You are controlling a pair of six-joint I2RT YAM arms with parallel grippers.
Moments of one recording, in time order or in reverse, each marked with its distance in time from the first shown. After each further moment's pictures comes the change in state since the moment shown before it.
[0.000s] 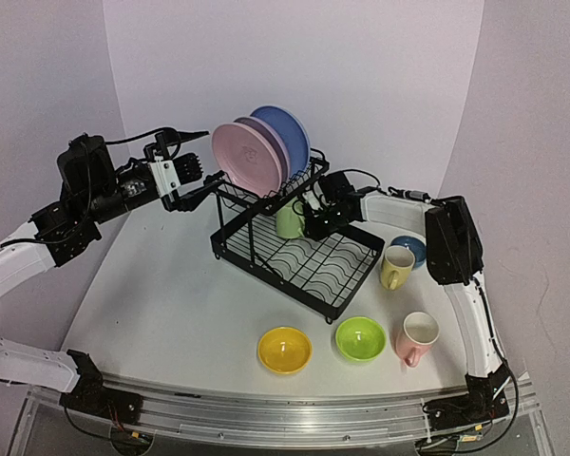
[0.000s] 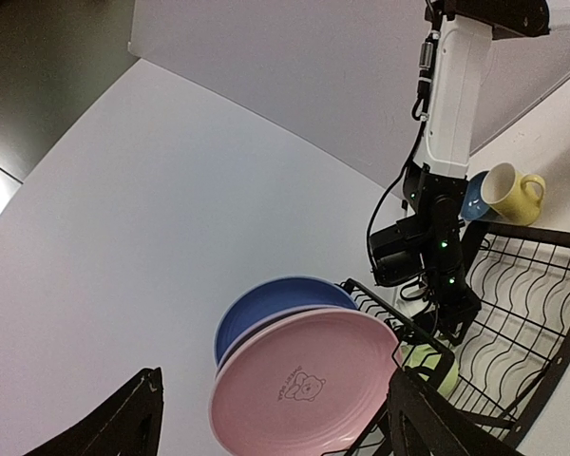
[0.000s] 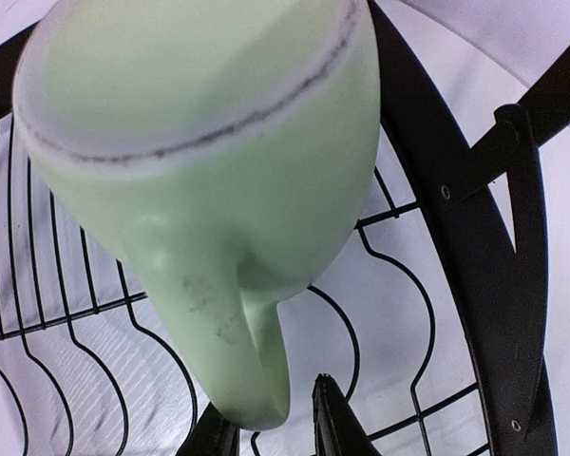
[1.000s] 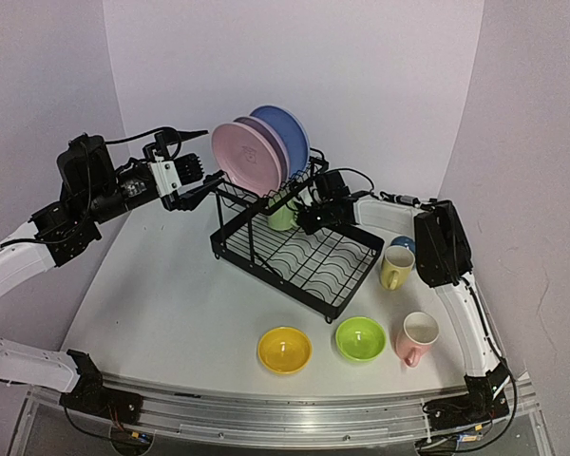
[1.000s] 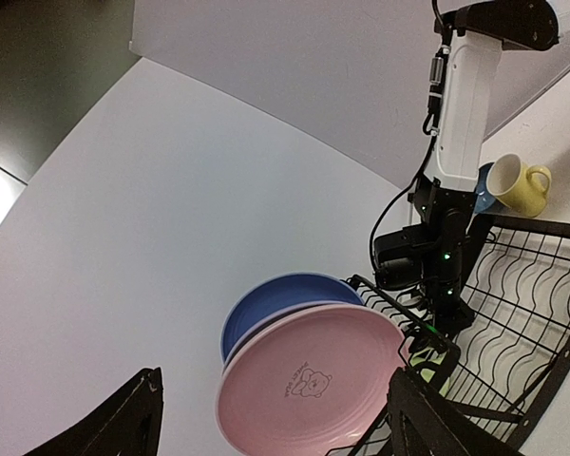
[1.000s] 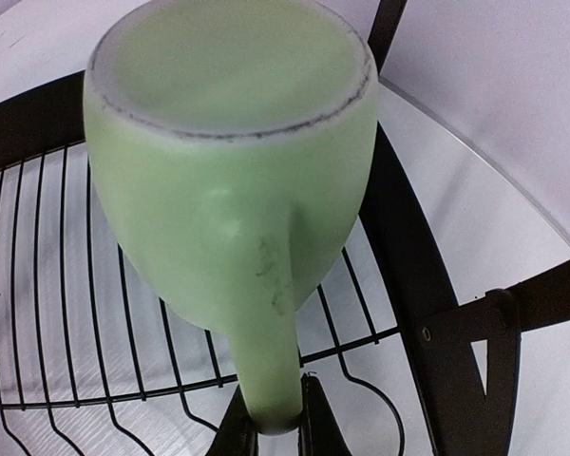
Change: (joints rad) left arm 0.000 0.000 0.000 0.002 -0.016 0.025; right arm 0.002 0.102 0.103 0.169 0.002 -0.081
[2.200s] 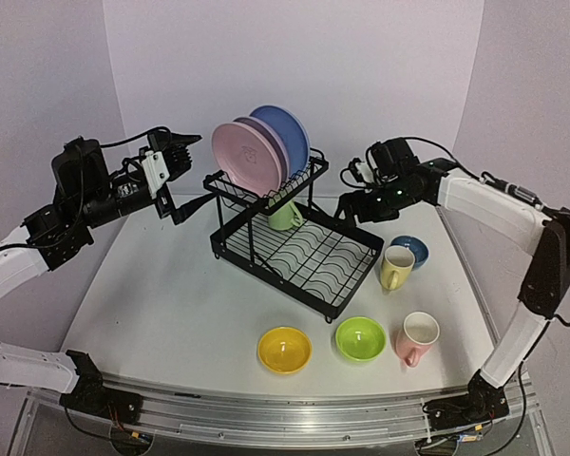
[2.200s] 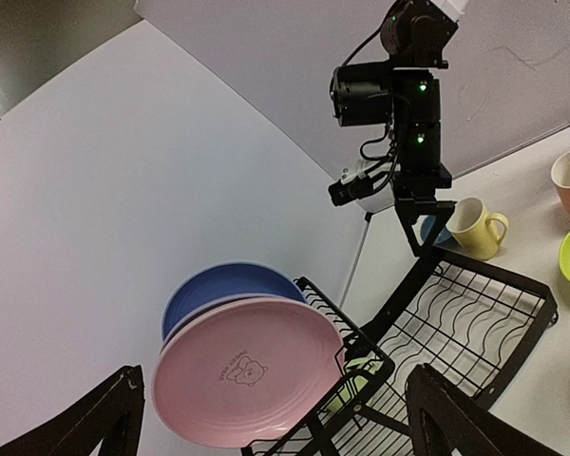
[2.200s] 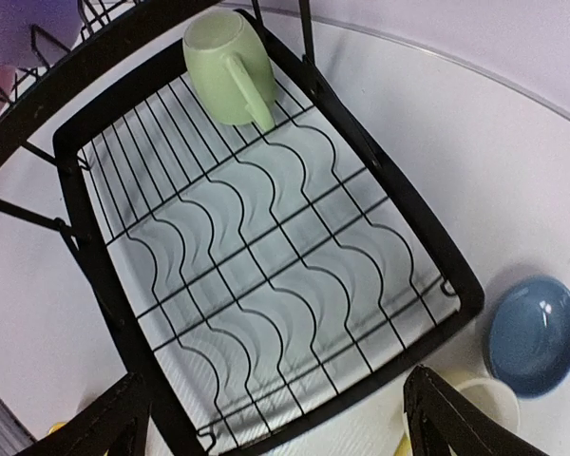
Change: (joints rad) left arm 0.000 -0.044 -0.013 -0.078 0.014 -0.245; right arm 0.000 -0.786 -0.533 -0.395 0.066 0.349
